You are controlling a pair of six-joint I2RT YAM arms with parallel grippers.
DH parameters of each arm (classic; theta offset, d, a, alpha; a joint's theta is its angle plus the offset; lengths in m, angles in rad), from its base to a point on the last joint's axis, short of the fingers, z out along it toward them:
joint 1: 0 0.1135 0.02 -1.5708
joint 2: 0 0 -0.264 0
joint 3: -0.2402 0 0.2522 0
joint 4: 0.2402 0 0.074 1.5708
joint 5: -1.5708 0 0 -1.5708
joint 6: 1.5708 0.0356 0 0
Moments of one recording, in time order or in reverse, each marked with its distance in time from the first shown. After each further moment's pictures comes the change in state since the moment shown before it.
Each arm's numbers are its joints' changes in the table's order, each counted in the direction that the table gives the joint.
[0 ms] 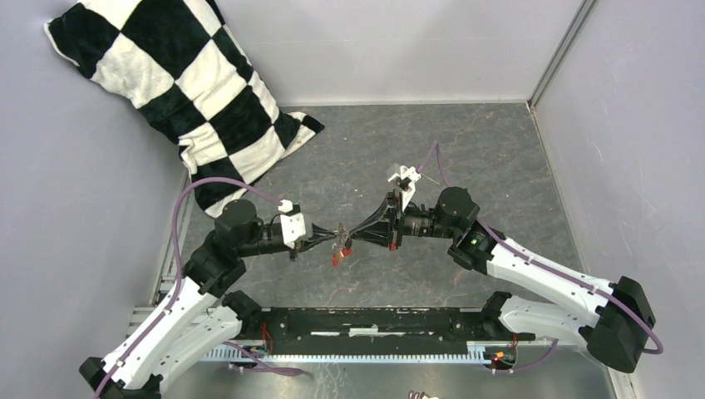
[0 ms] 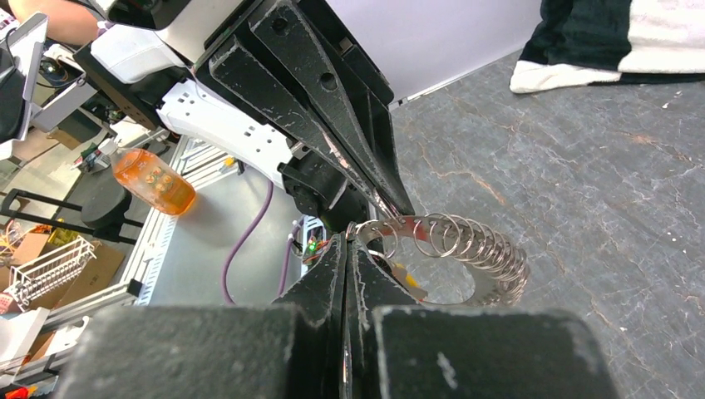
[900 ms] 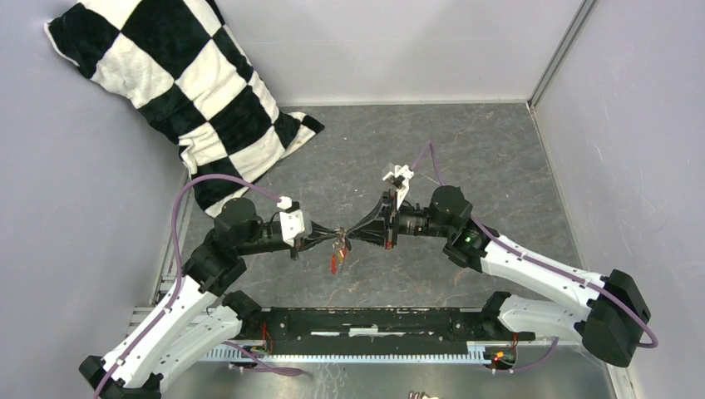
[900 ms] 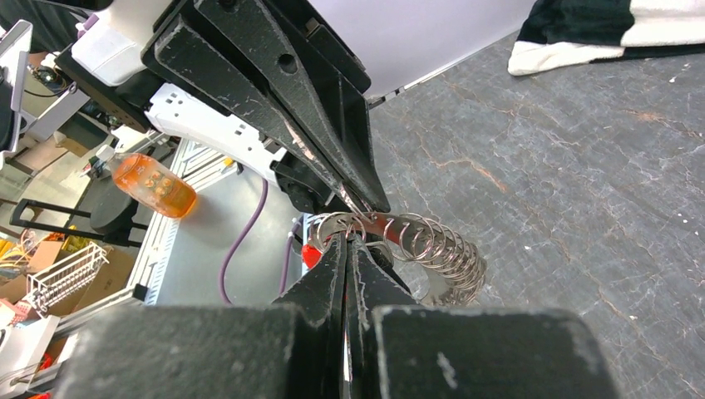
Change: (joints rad) left arm 0.000 0.013 -0.013 -0.027 -0.022 -0.044; right arm 0.000 0.045 0.000 -0.015 -0.016 0.029
